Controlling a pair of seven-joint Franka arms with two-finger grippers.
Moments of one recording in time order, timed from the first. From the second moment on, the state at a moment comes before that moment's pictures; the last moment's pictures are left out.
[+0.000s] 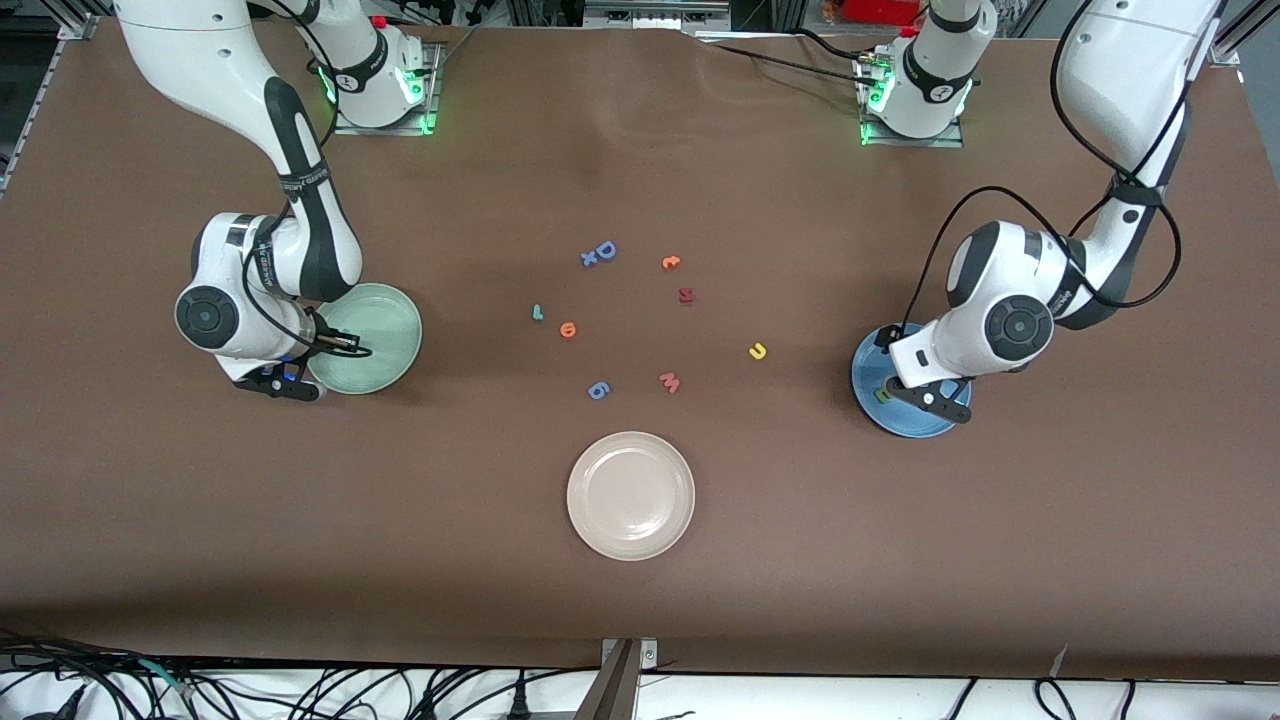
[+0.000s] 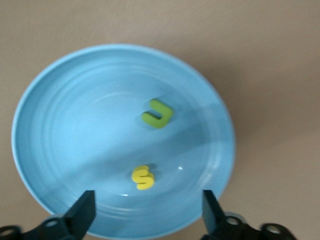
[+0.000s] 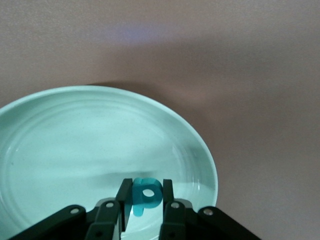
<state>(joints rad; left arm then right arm) 0.08 0.44 -0.29 -1.97 0.16 2.17 0.14 0.50 0.49 -0.45 -2.06 0.17 2.23 0.12</state>
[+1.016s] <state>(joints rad) -0.18 0.57 -0.38 -1.81 0.17 2.18 -0.37 0.67 0.38 -0.38 -1.92 0.19 2.01 0.57</state>
